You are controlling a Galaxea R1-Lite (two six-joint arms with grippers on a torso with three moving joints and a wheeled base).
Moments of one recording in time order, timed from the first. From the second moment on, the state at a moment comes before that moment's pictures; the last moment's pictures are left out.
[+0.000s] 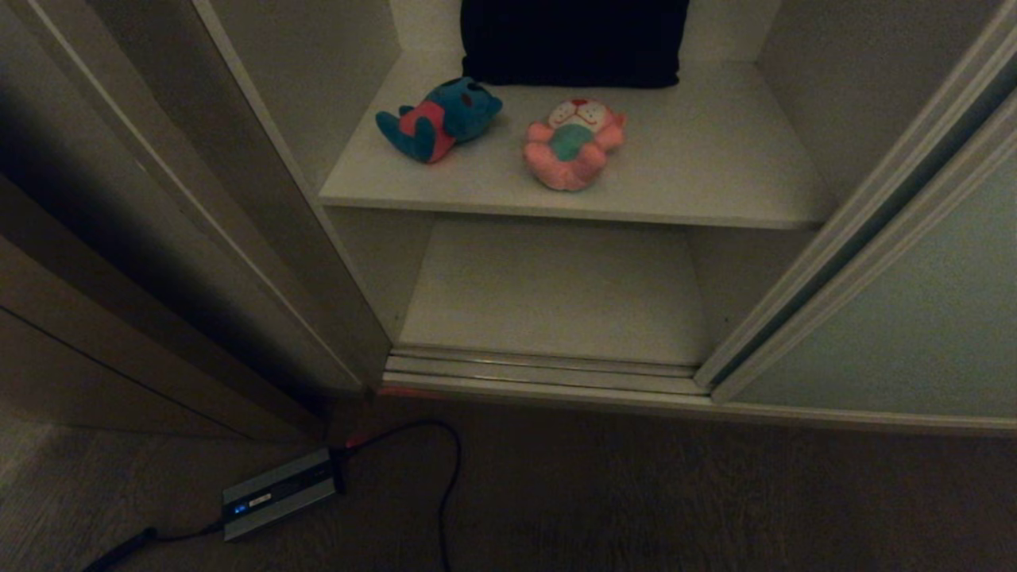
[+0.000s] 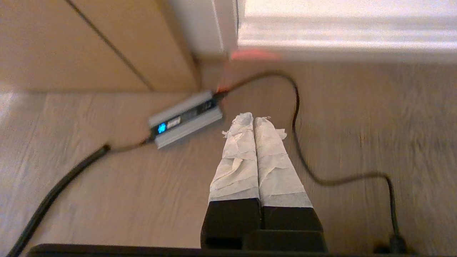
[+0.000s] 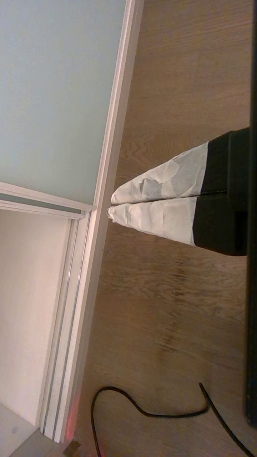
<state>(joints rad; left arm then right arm) -0.01 0.07 -0.10 0.14 -0.01 0.08 -0.01 0.00 0.00 0.00 0.01 -0.04</state>
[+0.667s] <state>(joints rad) -0.01 0.00 -0.02 0.04 -0.01 0.05 -0.01 0.00 0.00 0.00 0.01 -0.04</state>
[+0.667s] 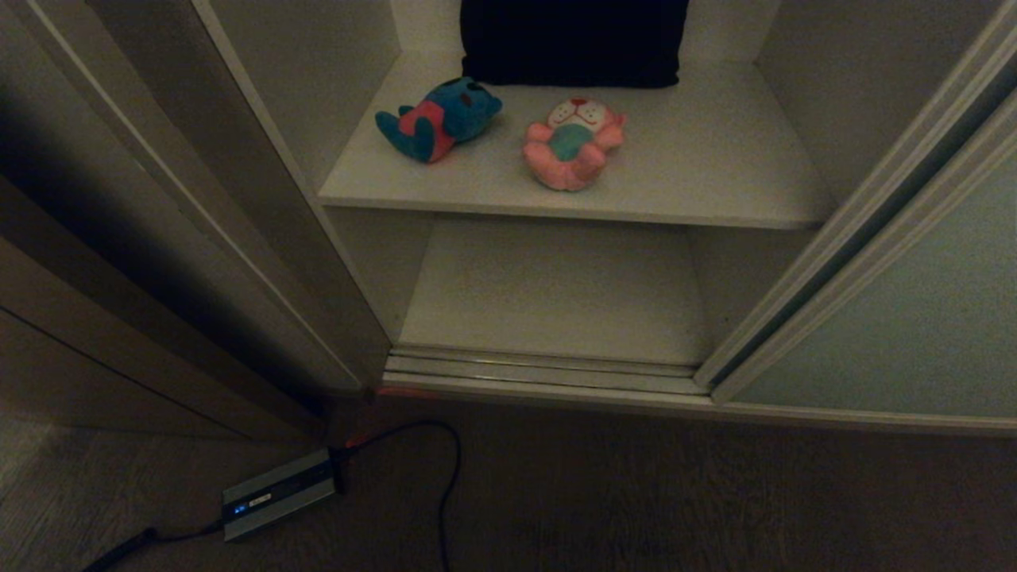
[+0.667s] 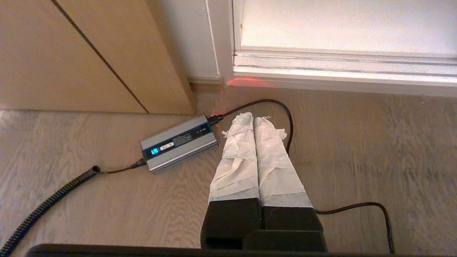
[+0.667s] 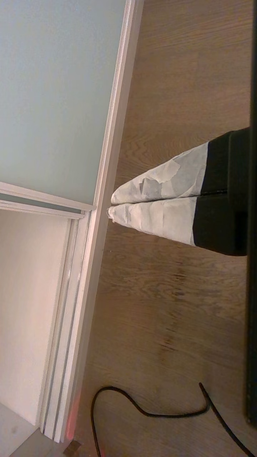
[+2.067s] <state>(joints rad) -0.01 0.00 -0.02 0.03 -0.02 0.03 -0.01 0.00 0.00 0.00 0.01 -0.04</state>
